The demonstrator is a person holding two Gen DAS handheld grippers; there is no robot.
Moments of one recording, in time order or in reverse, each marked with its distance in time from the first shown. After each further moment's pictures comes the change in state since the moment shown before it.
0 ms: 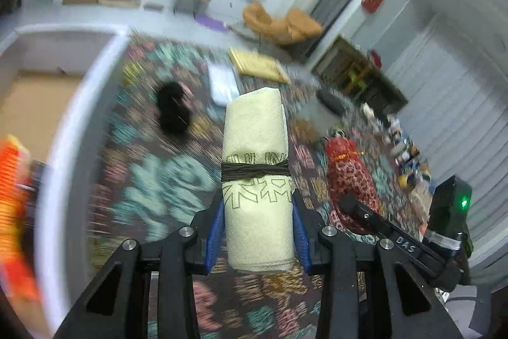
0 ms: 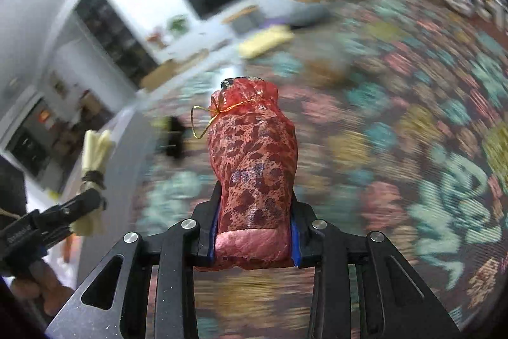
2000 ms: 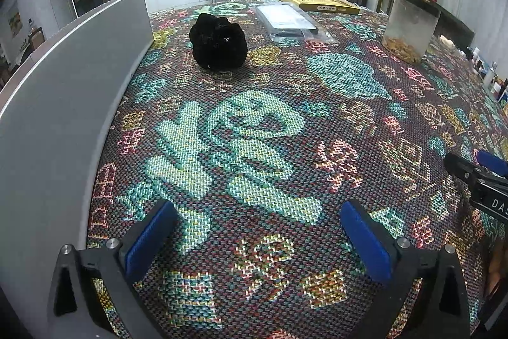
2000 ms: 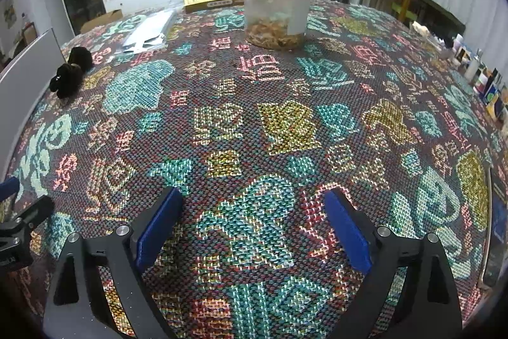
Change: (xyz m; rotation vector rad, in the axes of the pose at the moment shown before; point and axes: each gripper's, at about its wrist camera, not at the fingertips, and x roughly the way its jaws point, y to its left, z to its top) left arm 0.145 0.021 -0.070 0.225 0.109 0.427; right arm 0.078 -0.080 -0.040 -0.167 0.114 -0.482
